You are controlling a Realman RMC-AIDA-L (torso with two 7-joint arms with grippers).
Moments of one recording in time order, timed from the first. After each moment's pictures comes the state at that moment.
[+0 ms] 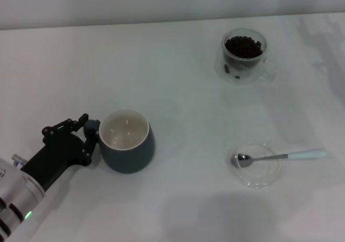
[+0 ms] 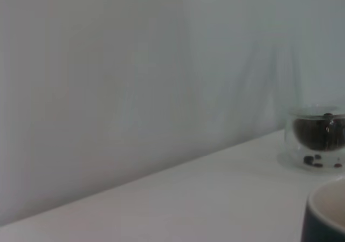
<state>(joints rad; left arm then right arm) -0.38 -2.09 2.68 0.19 -0.66 1.08 -0.16 0.60 2.01 -0.29 -0.12 2.14 1.16 -2.72</state>
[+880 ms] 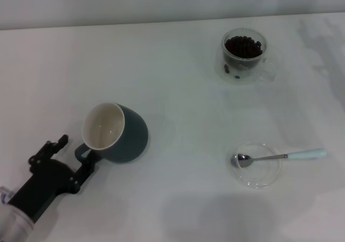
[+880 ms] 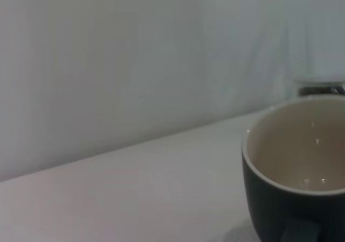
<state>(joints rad) -0.26 -2.08 2.68 0.22 -0.66 1.10 -0.10 0.59 2.02 -0.29 -0.11 2.14 1.17 -2.72</state>
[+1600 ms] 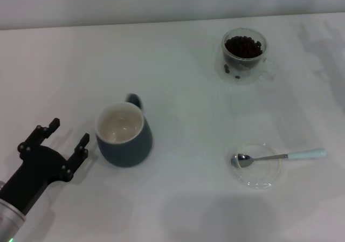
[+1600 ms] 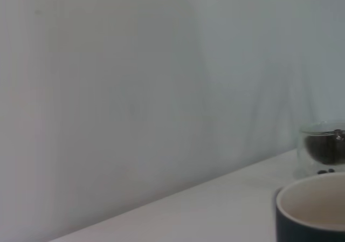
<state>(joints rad) -0.25 -2.08 2.66 0.20 -0.67 1.24 -0.04 0.57 2.02 -0.29 -0.08 2.14 1.22 -2.72</state>
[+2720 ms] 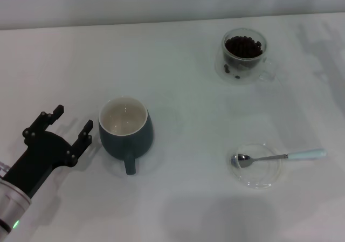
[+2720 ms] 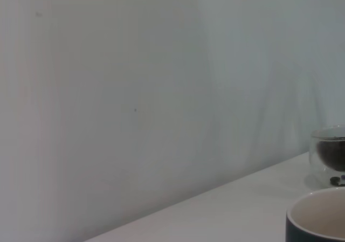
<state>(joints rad) -0.31 -2.08 2.66 0.20 -0.71 1.20 -0.04 0.57 2.02 -0.29 -0.07 2.14 1.24 -2.72</state>
